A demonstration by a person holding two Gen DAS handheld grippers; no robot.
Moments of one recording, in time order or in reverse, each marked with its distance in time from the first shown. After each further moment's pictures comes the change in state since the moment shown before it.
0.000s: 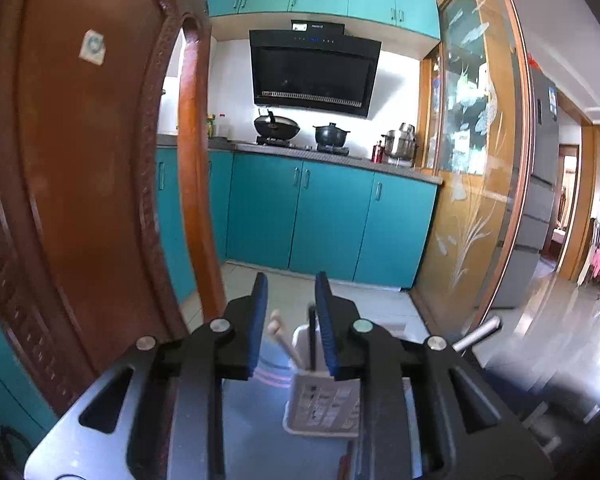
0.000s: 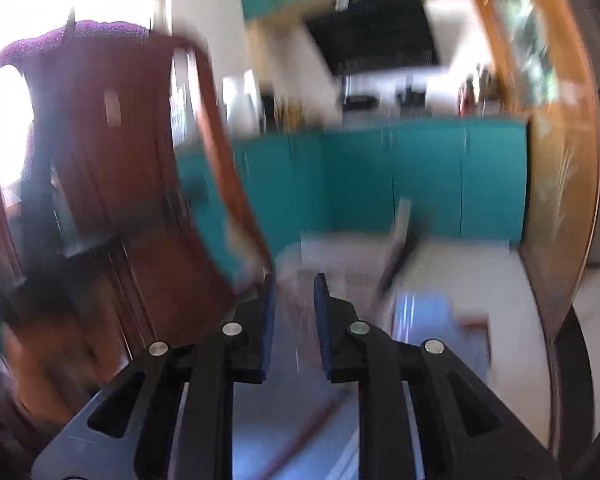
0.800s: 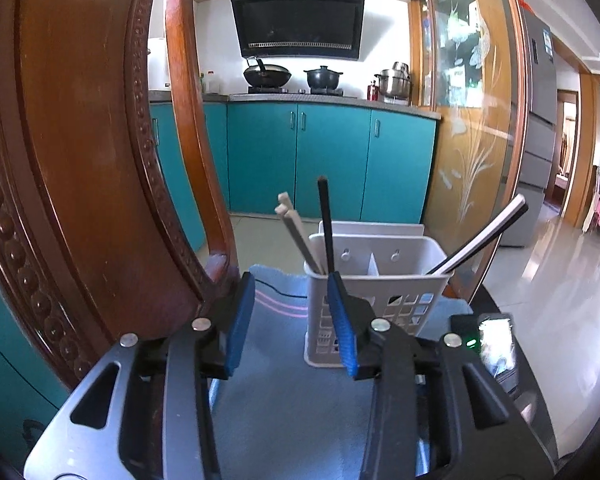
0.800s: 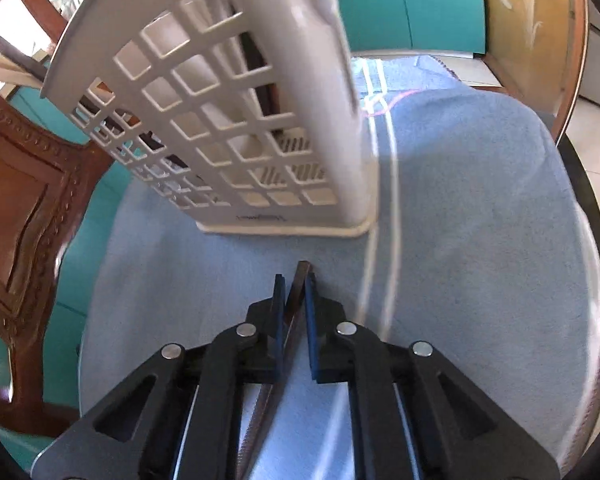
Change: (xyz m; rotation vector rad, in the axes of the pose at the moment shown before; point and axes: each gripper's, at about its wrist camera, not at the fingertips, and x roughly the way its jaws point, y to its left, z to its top) left arm 0.014 0.002 -0.051 0.101 0.178 0.011; right arm 0.154 -0.065 -0.081 0.307 0.514 -0.130
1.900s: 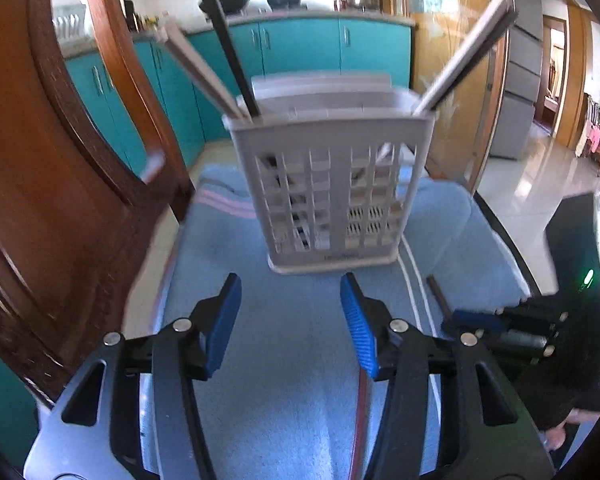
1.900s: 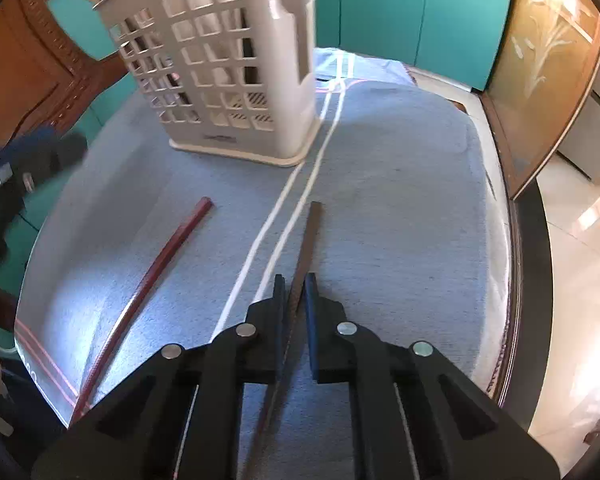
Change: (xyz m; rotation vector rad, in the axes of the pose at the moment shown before) left arm 0.054 -0.042 -0.069 0.136 0.314 -0.057; right arm -0.044 -0.013 -0.047 -0.217 0.045 -0.158
